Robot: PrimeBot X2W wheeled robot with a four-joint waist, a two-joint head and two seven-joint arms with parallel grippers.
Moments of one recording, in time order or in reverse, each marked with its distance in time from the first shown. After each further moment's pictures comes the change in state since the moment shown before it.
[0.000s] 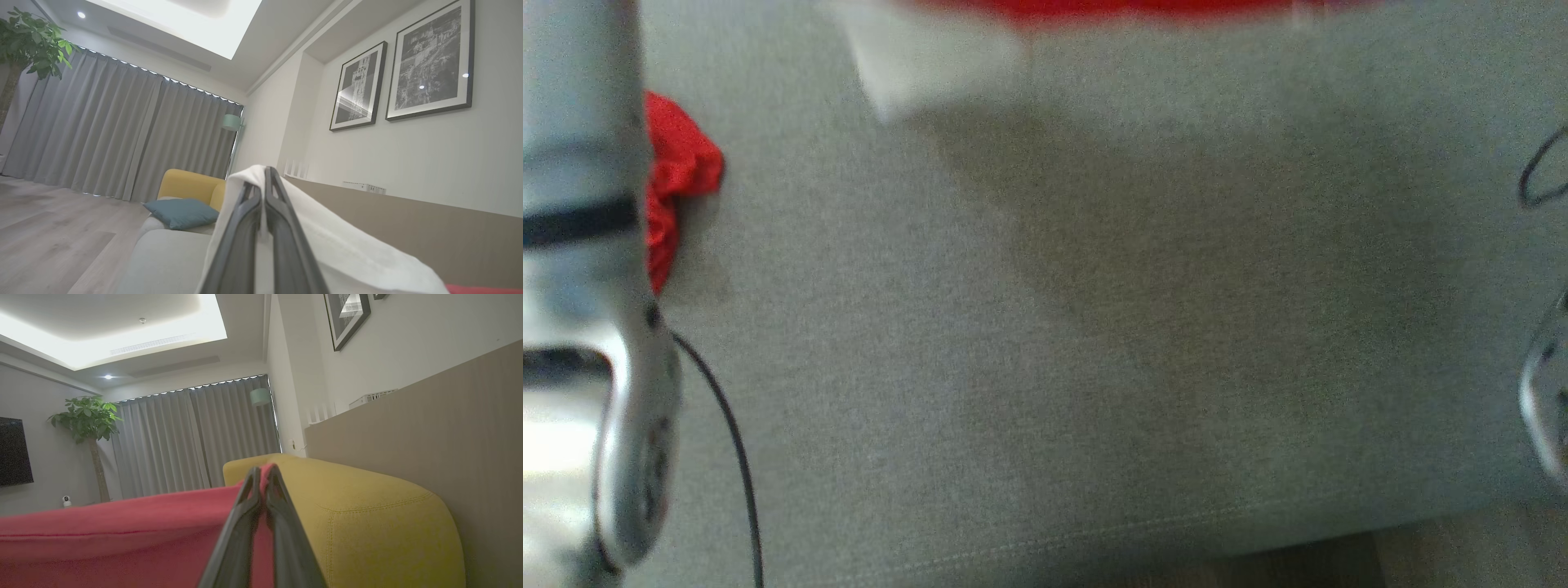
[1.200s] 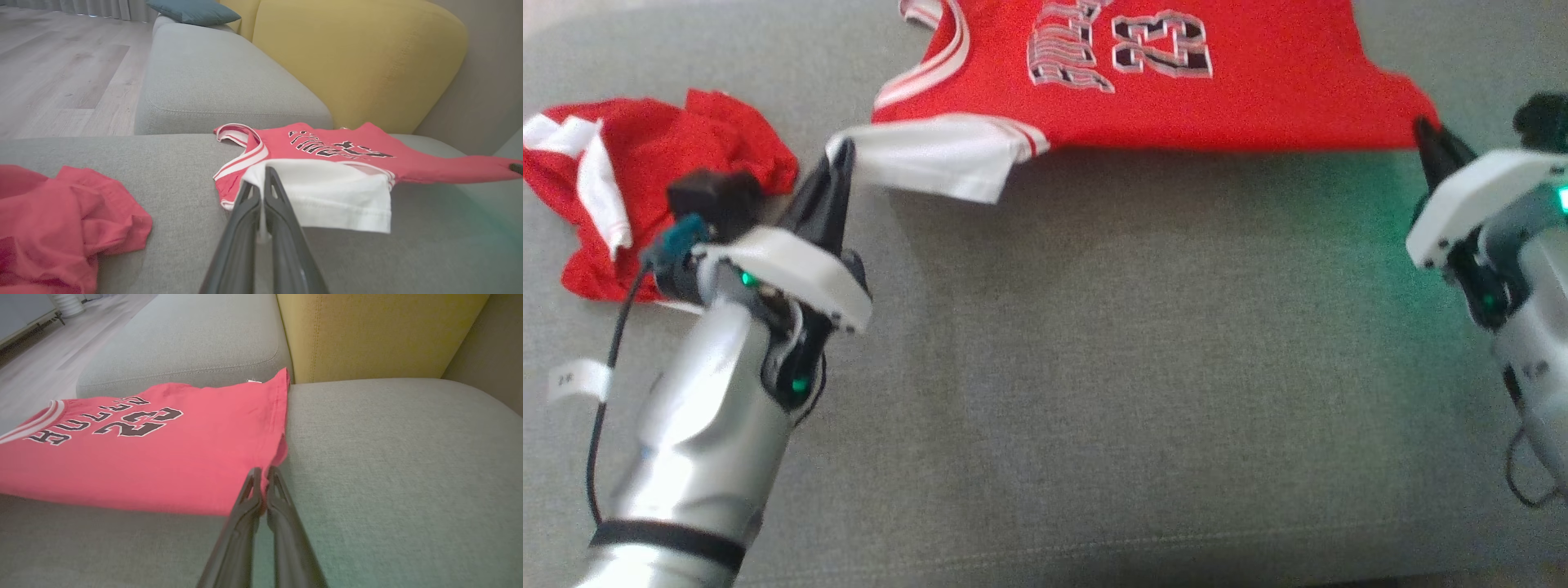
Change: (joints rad) left arm 0.655 0.068 -0.269 0.199 -0.078 -0.145 -0.073; right arm 0.375 -0.209 0.546 0.488 0.347 0.000 -0.043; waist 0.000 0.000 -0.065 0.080
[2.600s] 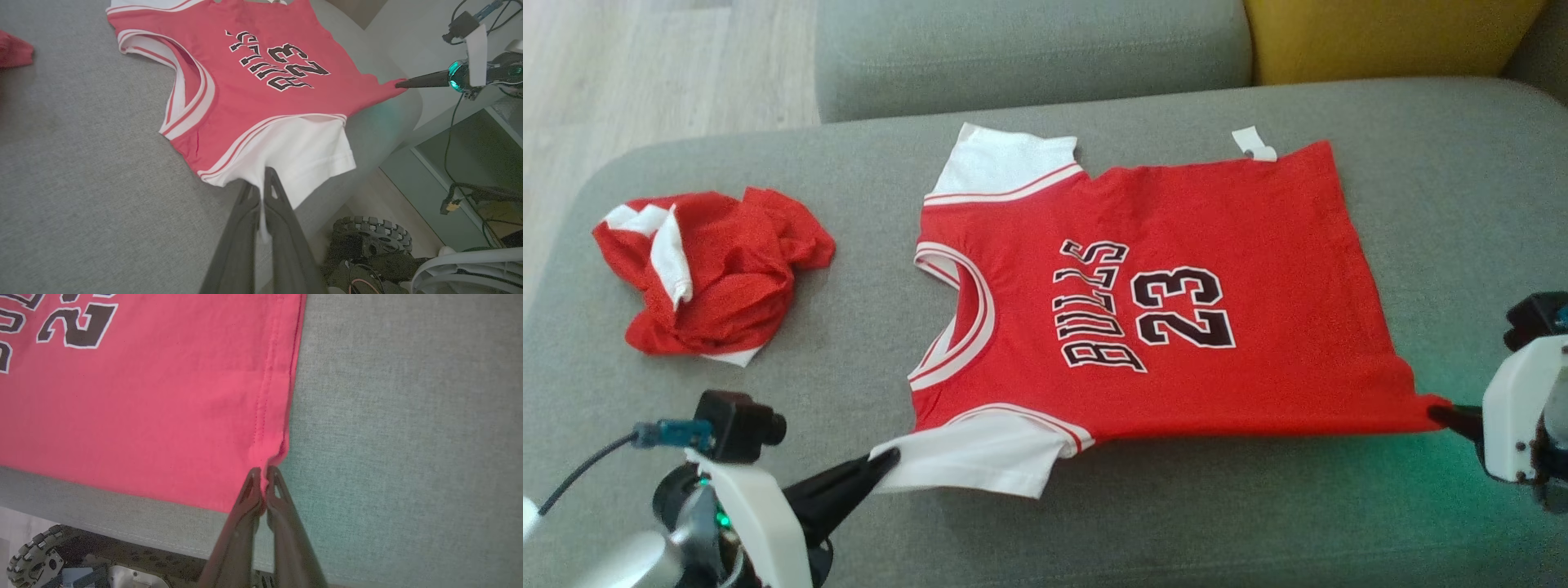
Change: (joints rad) left arm 0.478 0.584 -0.392 -0.766 -0.519 0.010 0.389; right arm 0.385 -0.447 0.421 -0.475 0.532 0.000 0.577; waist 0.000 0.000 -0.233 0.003
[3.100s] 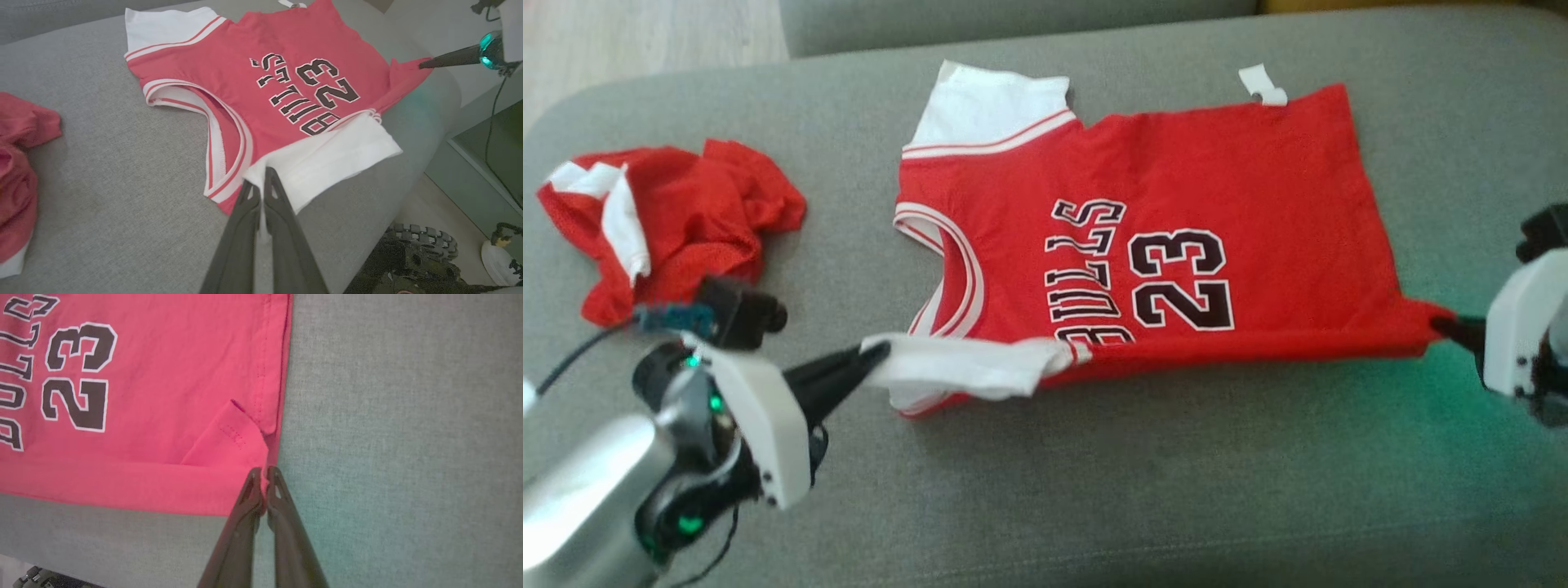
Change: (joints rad) left arm -0.232 -0.028 -0.007 0.075 0.070 0.001 0.088; right arm -0.132 0.047 -0.078 0.046 -0.060 0.000 0.028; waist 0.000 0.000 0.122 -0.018
